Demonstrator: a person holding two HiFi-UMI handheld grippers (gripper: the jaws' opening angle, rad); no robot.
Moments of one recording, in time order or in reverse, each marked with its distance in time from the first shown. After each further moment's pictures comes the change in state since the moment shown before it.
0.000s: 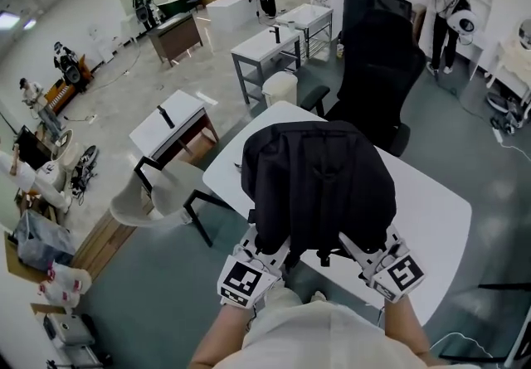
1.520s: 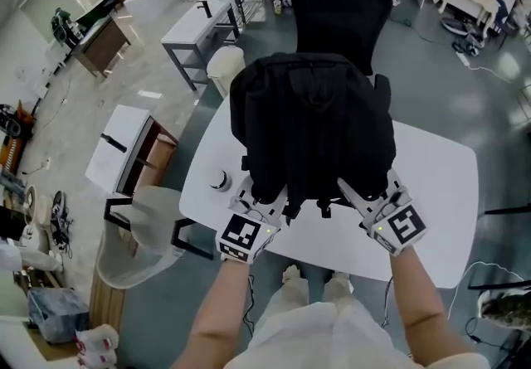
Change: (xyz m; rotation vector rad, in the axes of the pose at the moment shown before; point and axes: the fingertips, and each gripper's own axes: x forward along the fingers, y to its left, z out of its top) left arm 0.148 0.140 -0.028 0.044 -0.039 -0.282; right arm 0.121 -0.123 -0.037 -0.044 0.063 -0.324
